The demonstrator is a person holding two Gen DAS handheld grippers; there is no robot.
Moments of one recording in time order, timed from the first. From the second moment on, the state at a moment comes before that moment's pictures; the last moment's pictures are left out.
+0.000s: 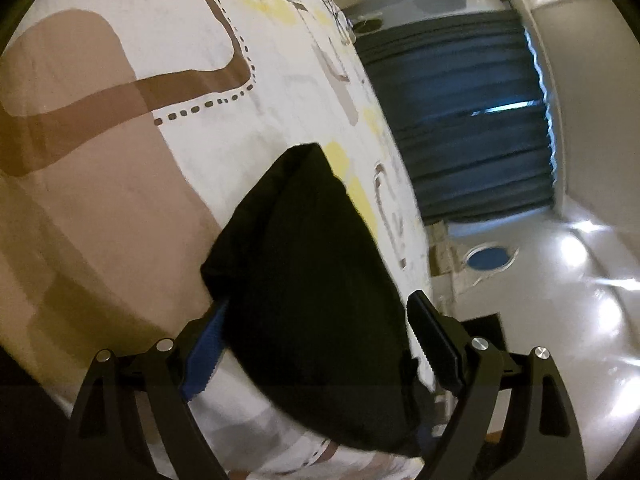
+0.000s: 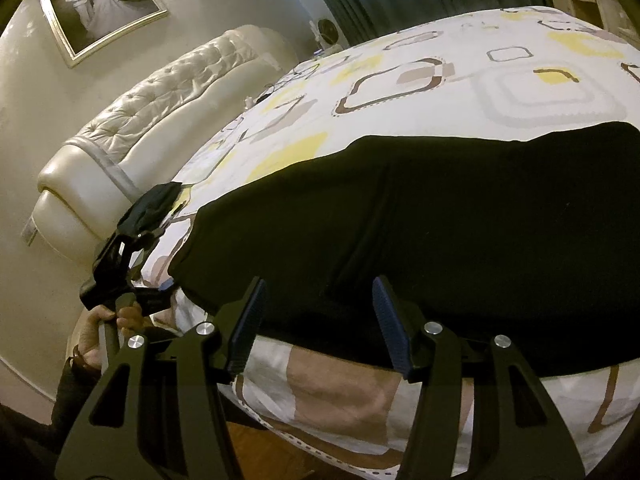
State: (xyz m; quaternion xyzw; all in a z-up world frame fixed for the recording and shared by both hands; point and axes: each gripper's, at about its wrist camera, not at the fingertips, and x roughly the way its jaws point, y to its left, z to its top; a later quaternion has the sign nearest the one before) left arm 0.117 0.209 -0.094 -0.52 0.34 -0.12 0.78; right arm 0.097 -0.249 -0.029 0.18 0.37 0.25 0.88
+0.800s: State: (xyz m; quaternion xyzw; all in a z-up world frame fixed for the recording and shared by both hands) left arm 0.140 0.224 -0.100 -0.56 0.31 -0.10 0.76; right arm 0.101 -0.249 -0.043 0.20 0.39 0.25 0.86
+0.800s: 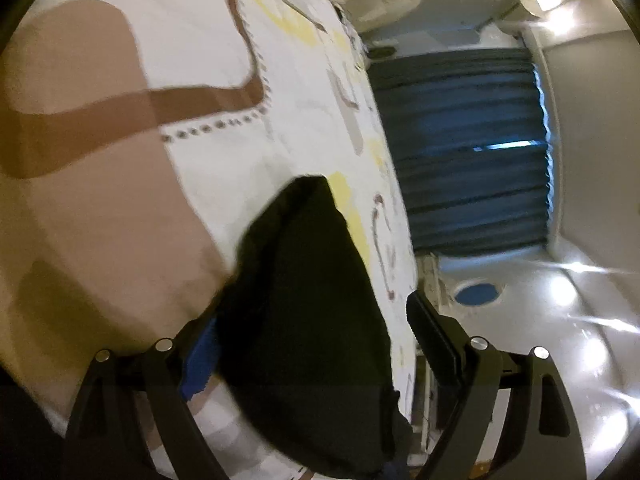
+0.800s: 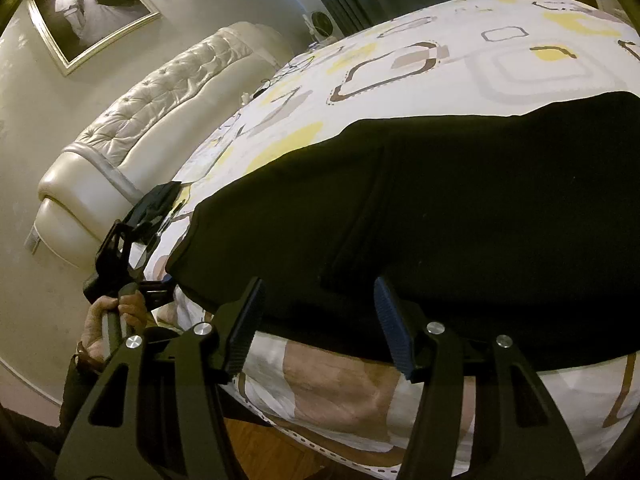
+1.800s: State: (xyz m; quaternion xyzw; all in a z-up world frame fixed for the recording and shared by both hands) left arm 0.212 0.081 0.012 -0.38 0.29 -0.28 0.83; right arm 0.093 -0.299 -0.027 0.23 0.35 0.21 0.88
